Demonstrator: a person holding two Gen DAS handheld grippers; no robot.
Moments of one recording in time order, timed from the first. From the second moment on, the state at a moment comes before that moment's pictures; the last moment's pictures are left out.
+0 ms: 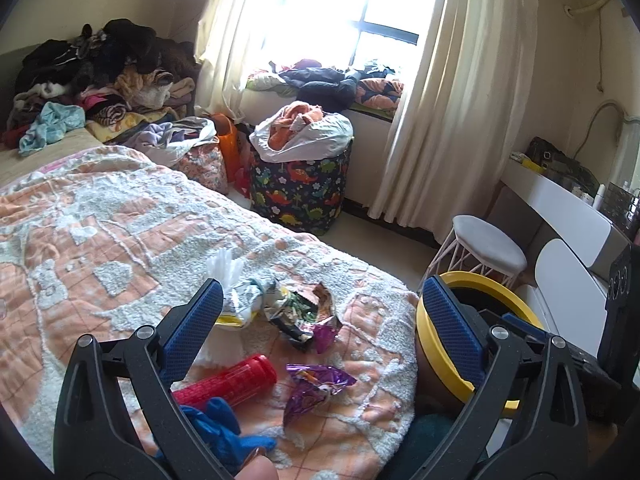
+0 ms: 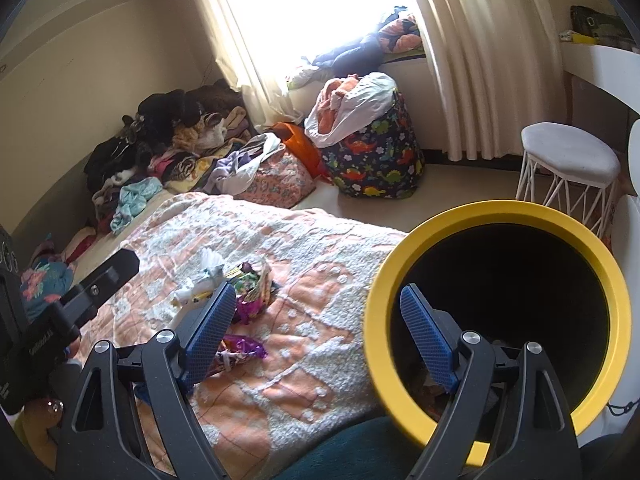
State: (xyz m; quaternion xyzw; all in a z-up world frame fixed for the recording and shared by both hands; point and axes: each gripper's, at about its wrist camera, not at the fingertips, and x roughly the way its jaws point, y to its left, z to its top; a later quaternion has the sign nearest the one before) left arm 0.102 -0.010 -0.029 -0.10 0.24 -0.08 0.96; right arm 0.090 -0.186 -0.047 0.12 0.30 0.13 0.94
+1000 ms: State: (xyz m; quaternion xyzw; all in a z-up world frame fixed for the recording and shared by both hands) left arm 0.067 0.075 -0.066 -0.11 0.32 -0.02 0.94; right arm 0.097 -0.112 -0.071 0.08 0.38 0.20 0.90
